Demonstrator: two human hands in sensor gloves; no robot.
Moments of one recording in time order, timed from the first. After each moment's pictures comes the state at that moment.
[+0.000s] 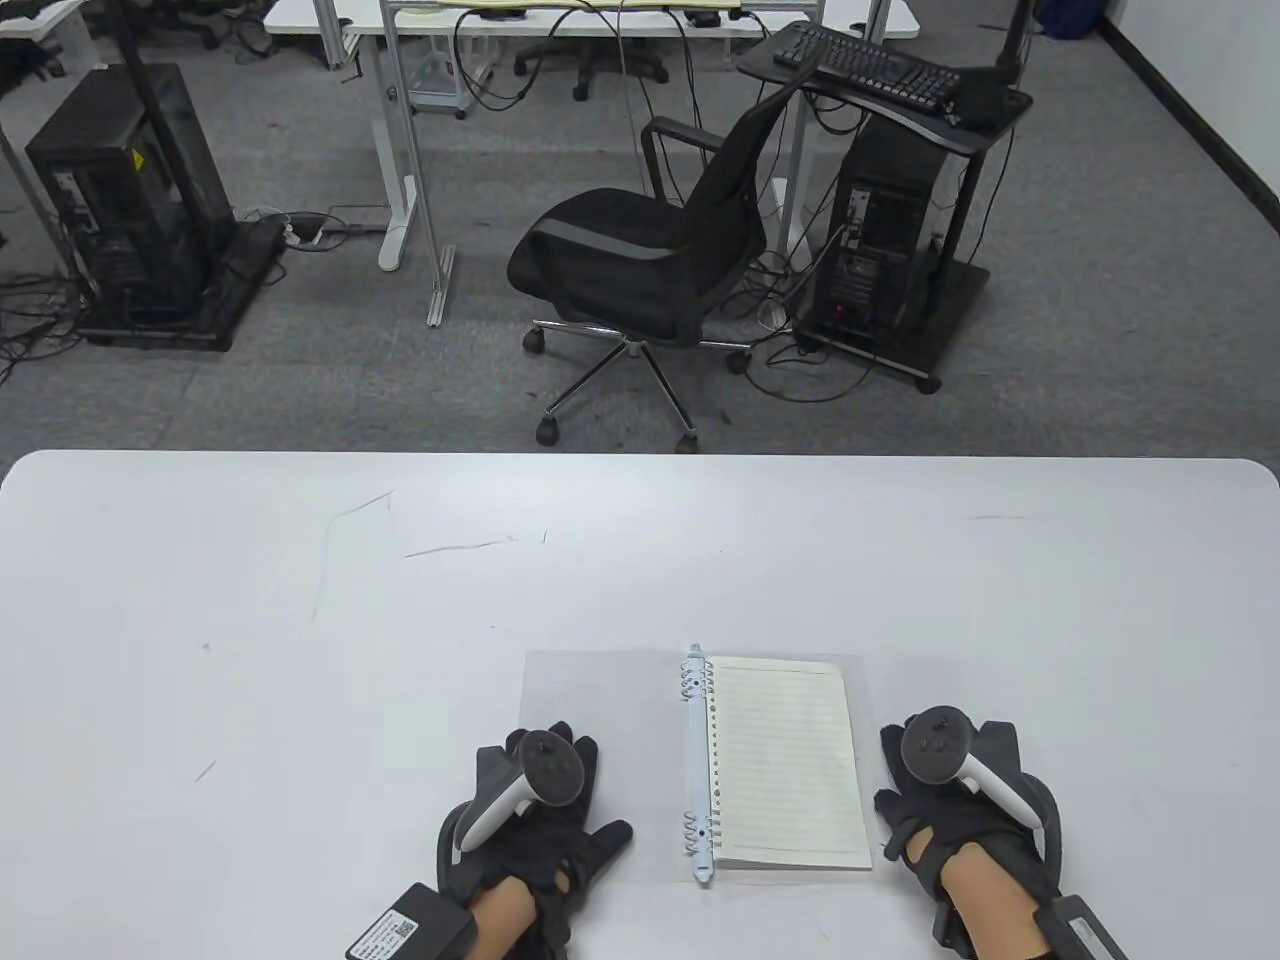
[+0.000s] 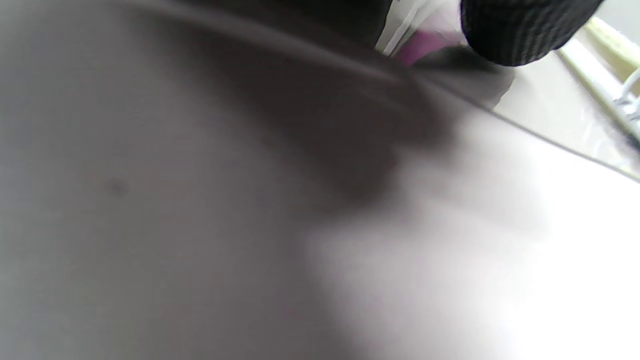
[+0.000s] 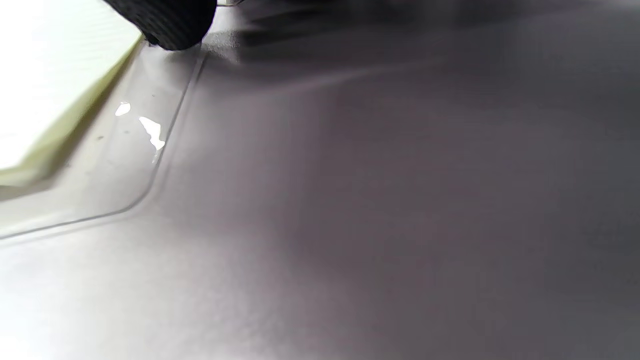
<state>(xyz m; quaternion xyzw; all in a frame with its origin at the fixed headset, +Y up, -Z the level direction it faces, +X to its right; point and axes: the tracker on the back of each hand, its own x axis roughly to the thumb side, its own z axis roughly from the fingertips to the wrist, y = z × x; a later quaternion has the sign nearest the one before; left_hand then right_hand) -0.131 -0.806 -0.341 -0.31 -0.02 0.23 0.92 0.271 -0.780 -0.356 -0.04 0.26 0.96 0.13</state>
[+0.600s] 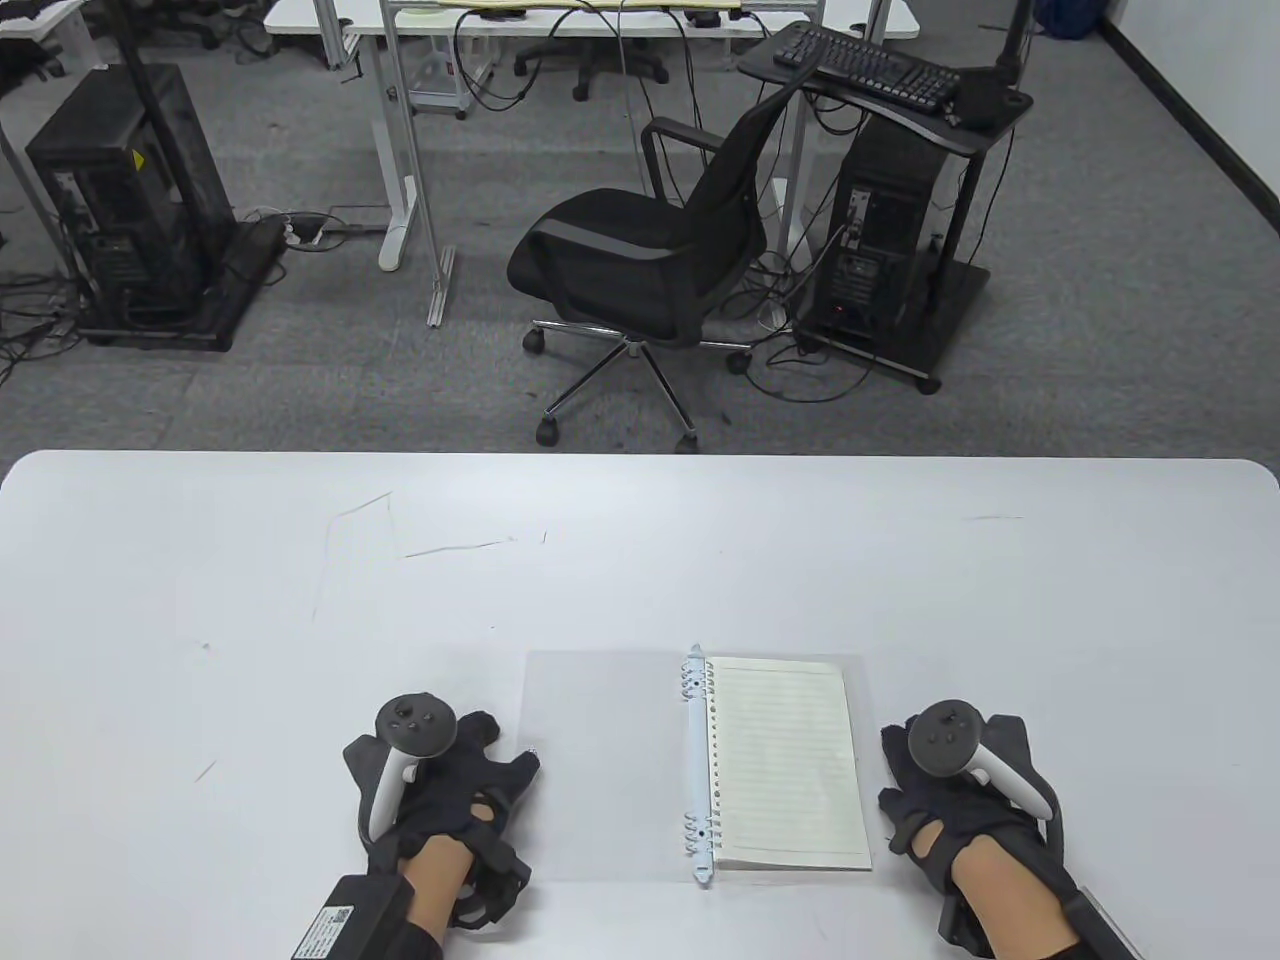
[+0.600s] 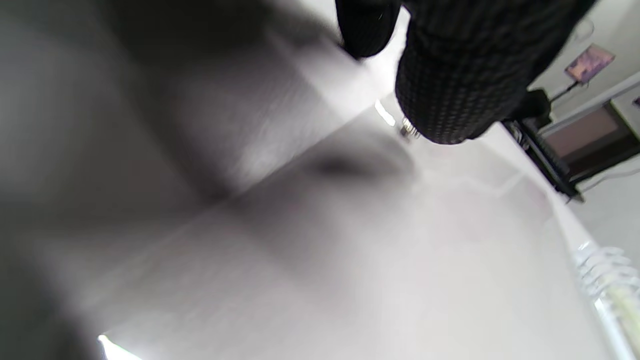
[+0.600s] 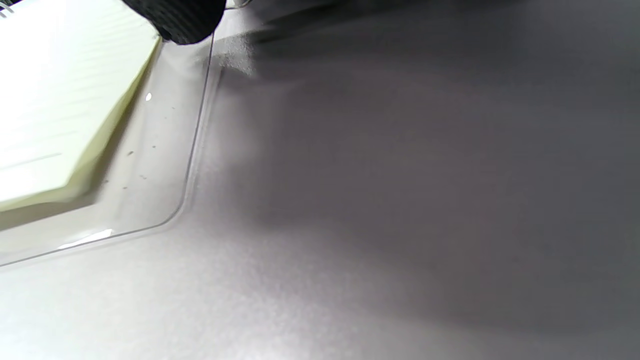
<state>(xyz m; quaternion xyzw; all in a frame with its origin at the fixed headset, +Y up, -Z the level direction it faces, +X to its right) -0.212 -0.800 -0.364 -0.20 0.15 0.37 0.89 0.275 -0.780 -0.359 -0.03 0.28 0.95 0.16</state>
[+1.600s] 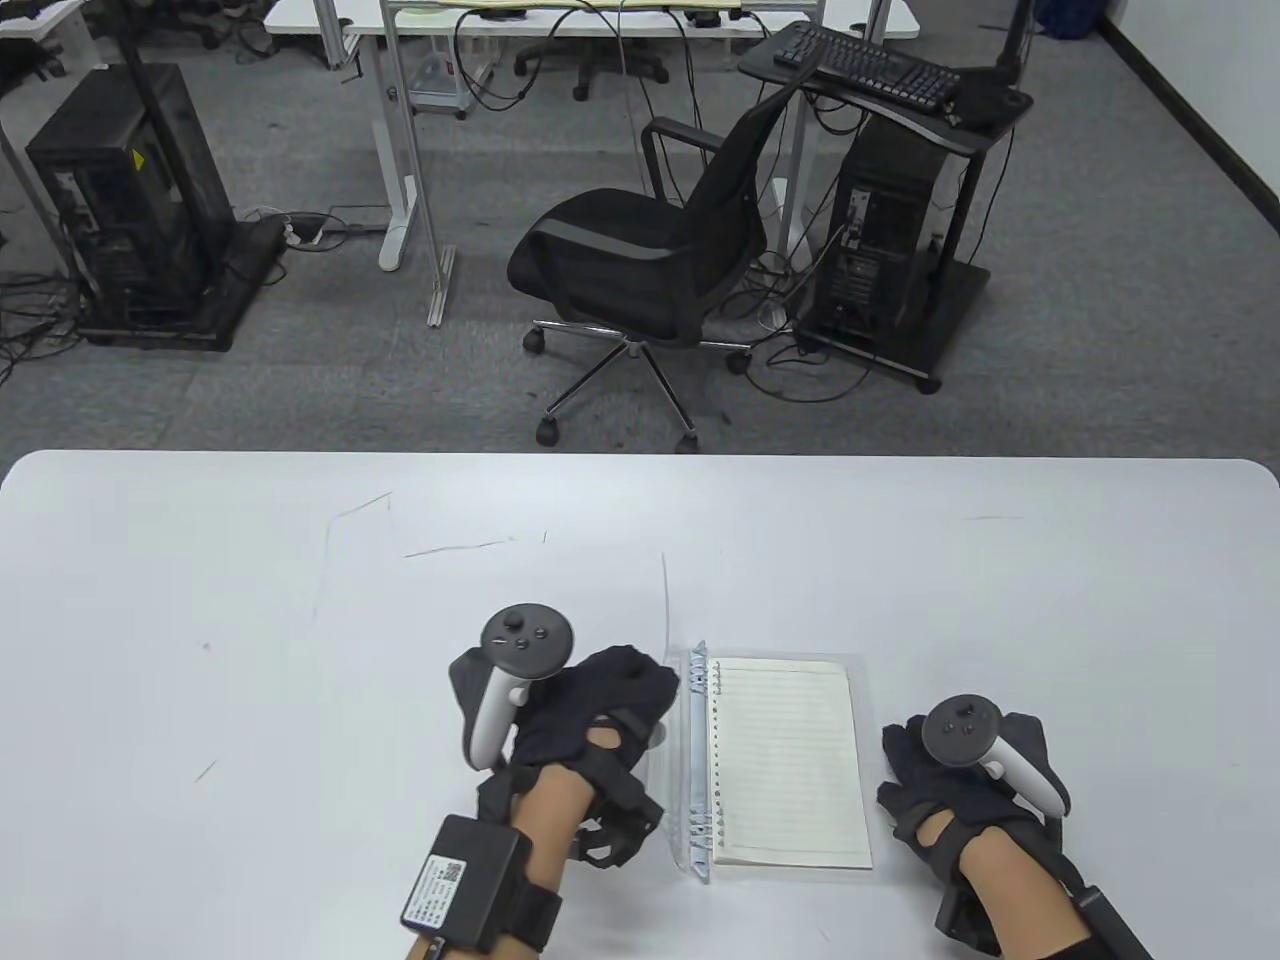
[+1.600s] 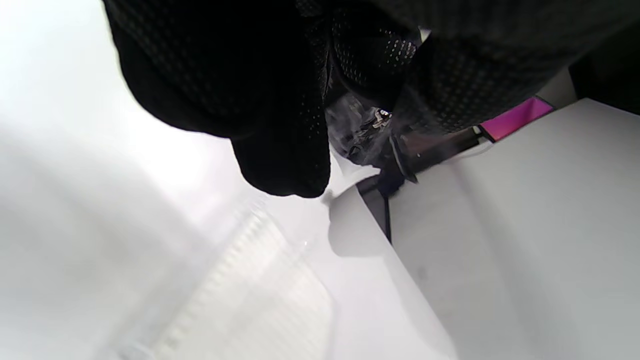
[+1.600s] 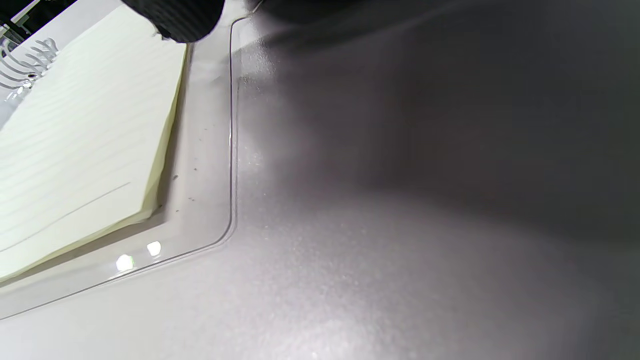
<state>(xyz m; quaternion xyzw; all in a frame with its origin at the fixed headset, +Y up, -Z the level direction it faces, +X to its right) -0.076 -0.665 -0.376 -0.18 0.01 0.49 0.86 0.282 -0.781 -0.362 -0.04 0.30 0.92 0.23</state>
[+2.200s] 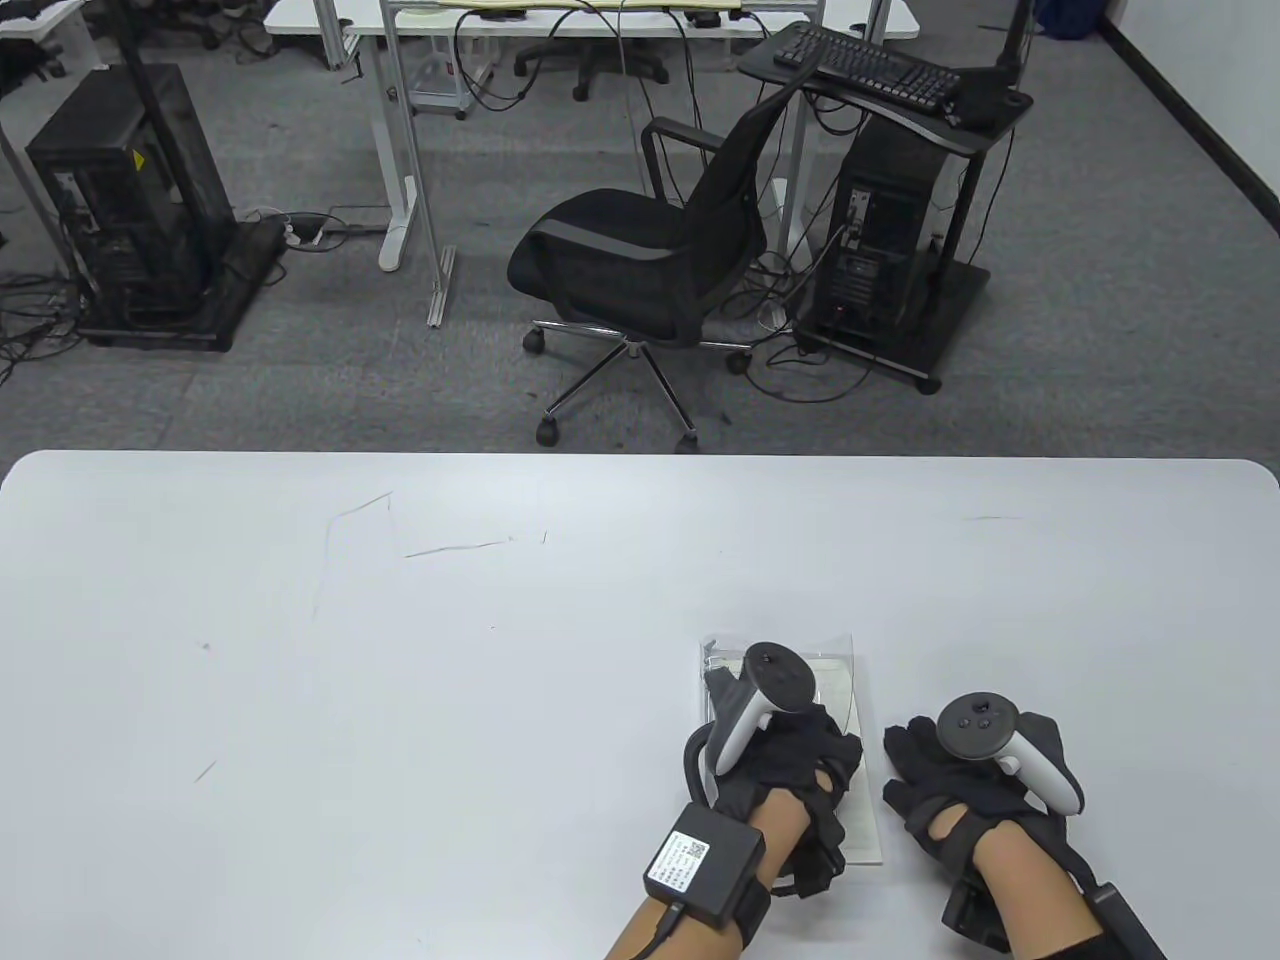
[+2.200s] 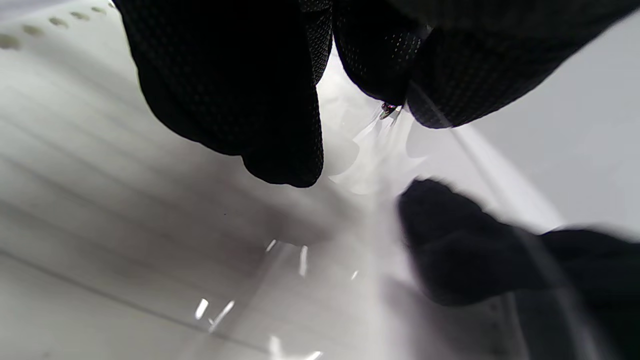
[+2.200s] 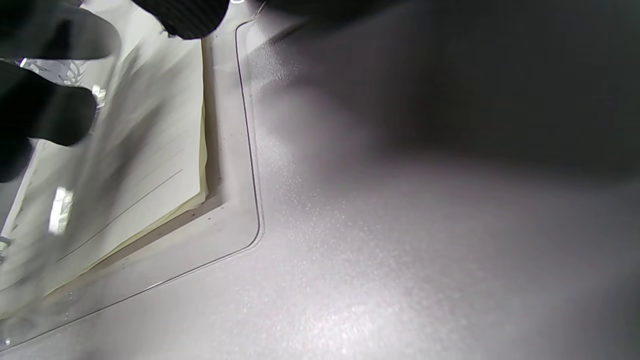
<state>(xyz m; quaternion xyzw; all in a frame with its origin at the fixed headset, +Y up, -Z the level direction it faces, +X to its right) 0.085 -0.756 -0.391 -0.24 -0.01 0.28 0.93 0.290 -0.782 -0.362 -0.04 0.32 0.90 0.28</state>
